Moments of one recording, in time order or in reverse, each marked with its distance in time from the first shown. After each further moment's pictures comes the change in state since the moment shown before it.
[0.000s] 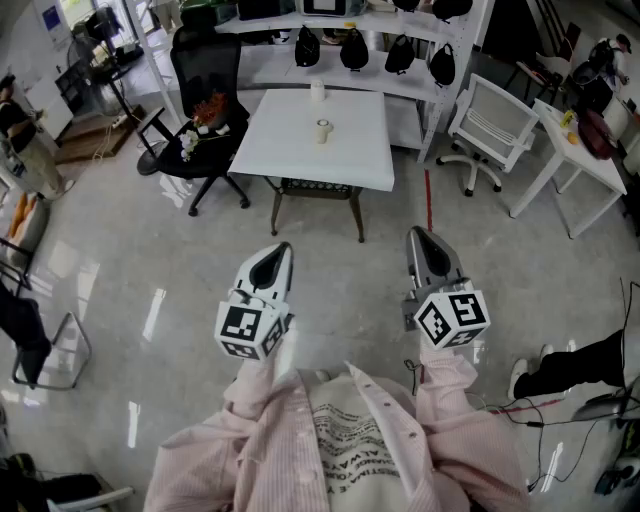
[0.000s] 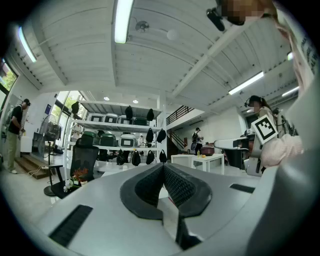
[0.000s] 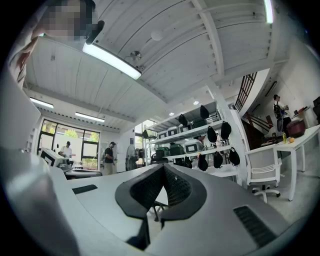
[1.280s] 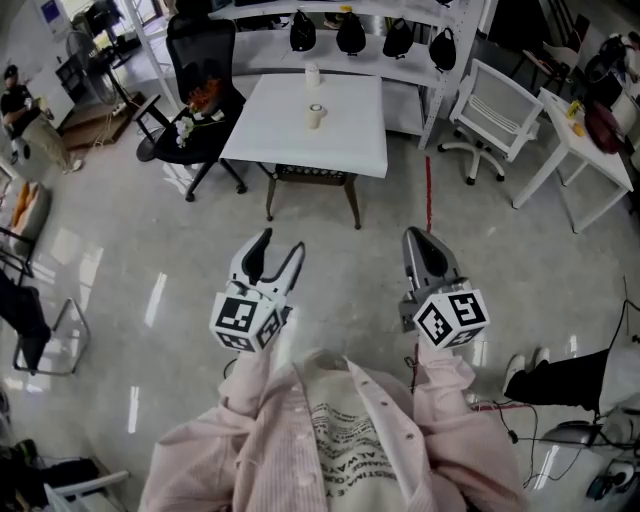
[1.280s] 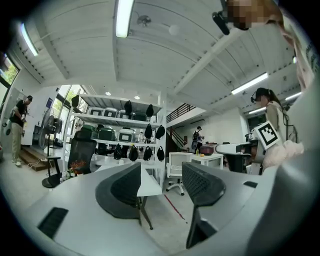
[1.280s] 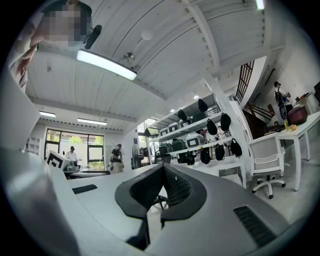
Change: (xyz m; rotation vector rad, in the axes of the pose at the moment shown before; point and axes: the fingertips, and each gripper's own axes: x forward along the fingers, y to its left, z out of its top) left arm 0.029 -0.042 -0.013 -0.051 0.031 0.005; right arm -0.021 -0.042 -0.017 0.076 0.039 0.058
